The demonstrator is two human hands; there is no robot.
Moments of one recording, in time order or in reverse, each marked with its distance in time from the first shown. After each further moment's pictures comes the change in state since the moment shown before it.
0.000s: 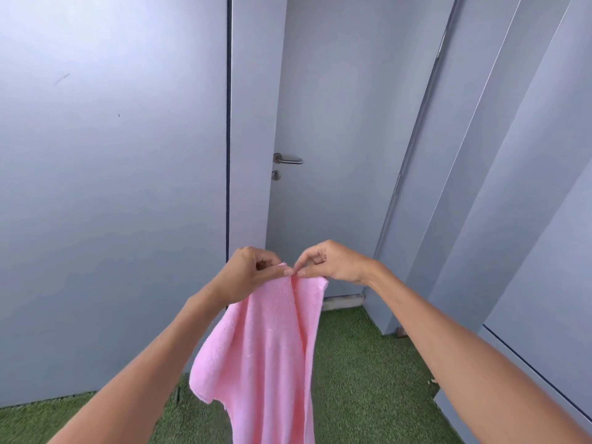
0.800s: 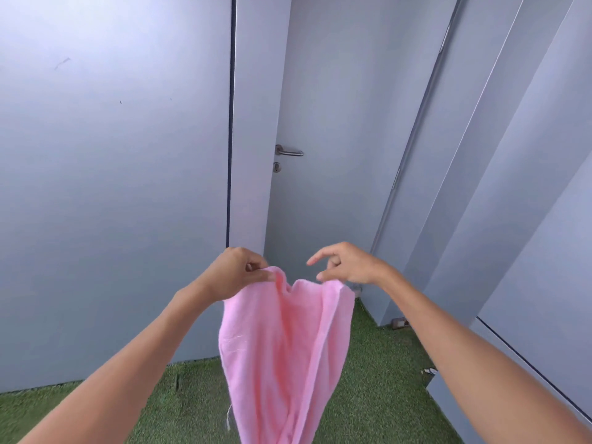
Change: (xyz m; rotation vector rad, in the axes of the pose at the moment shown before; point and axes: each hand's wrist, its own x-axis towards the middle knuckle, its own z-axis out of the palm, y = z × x) left_hand -0.021 -0.030 -0.016 0.216 -0.084 -0.137; right_hand -0.026 0.011 0.004 -0.160 0.116 0.182
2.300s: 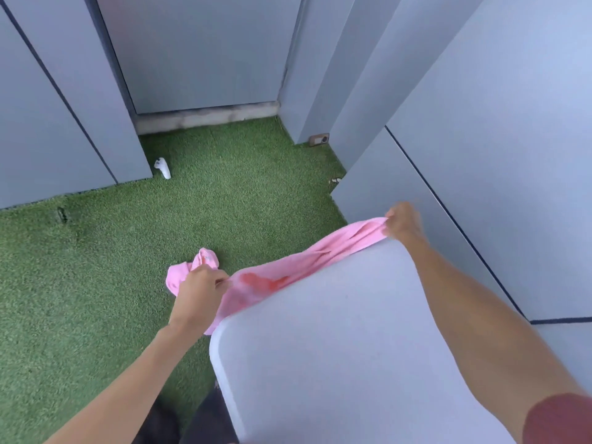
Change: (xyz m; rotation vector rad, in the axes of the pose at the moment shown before) left_hand -0.143 0.062 0.396 0.004 -0.282 -0.476; right_hand -0.278 0.423 0.015 -0.452 0.297 1.074
